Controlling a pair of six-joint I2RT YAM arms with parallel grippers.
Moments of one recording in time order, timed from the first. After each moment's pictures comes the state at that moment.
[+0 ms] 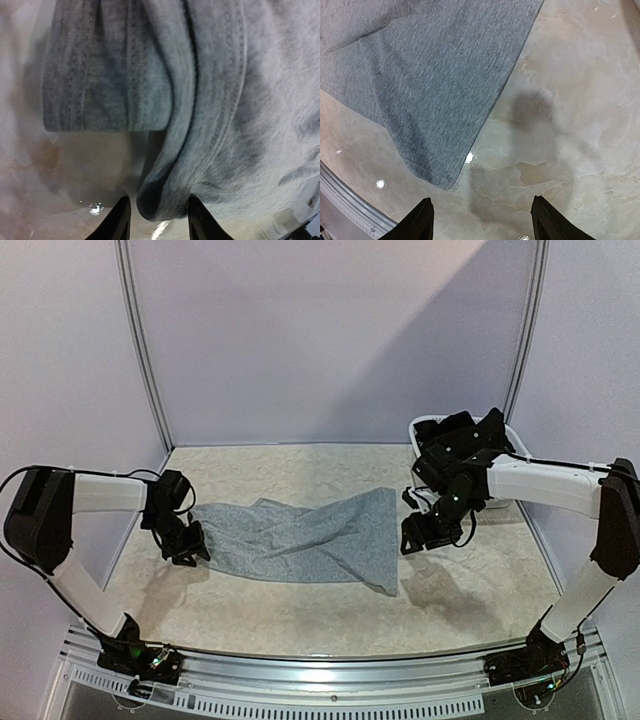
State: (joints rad) left arm -0.19 1.60 0.84 -0.64 0.18 -0.57; right arm 0.65 1.62 1.18 -0.85 -0.13 0.37
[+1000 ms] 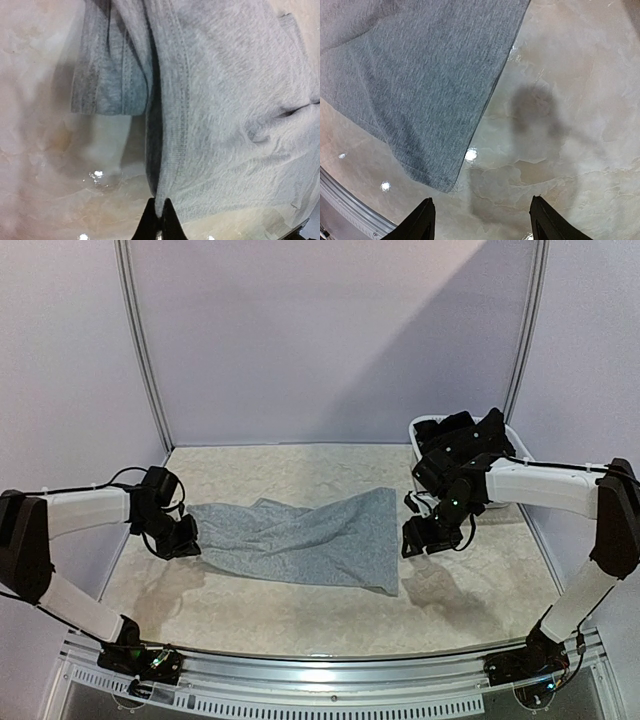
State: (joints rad) left arm -0.19 1.42 0.75 -0.56 0.18 -0.60; right arm 0.65 1.62 1.14 -0.83 -0.13 0.41
